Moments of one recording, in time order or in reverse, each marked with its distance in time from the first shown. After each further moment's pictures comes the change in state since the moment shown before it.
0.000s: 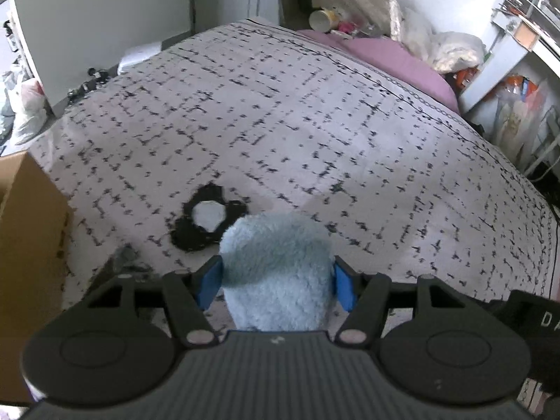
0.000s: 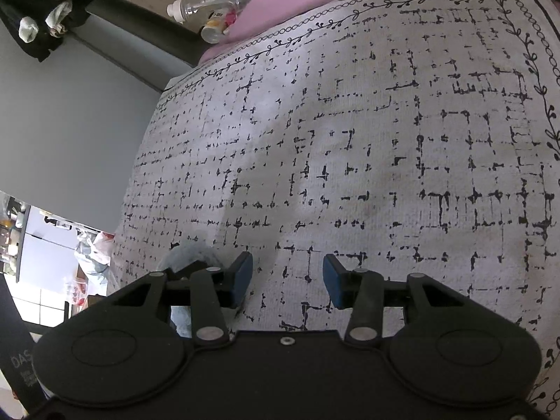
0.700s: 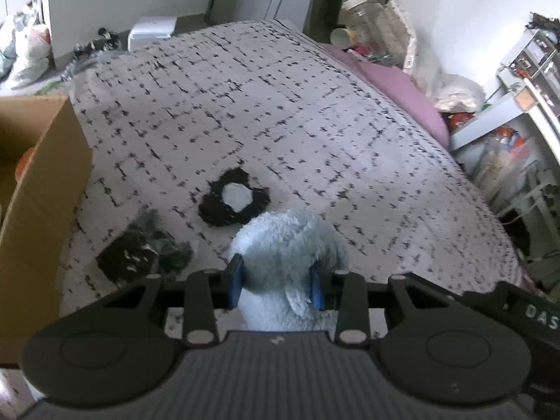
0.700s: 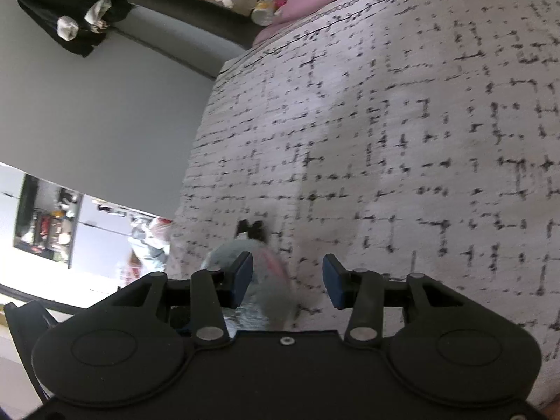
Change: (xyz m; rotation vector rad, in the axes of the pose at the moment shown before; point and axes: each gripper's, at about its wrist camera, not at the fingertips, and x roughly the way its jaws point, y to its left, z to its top) left arm -0.025 0.047 -0.009 -0.189 0.016 -0.152; right arm 0.006 0.019 -0.009 0.017 0.071 0.231
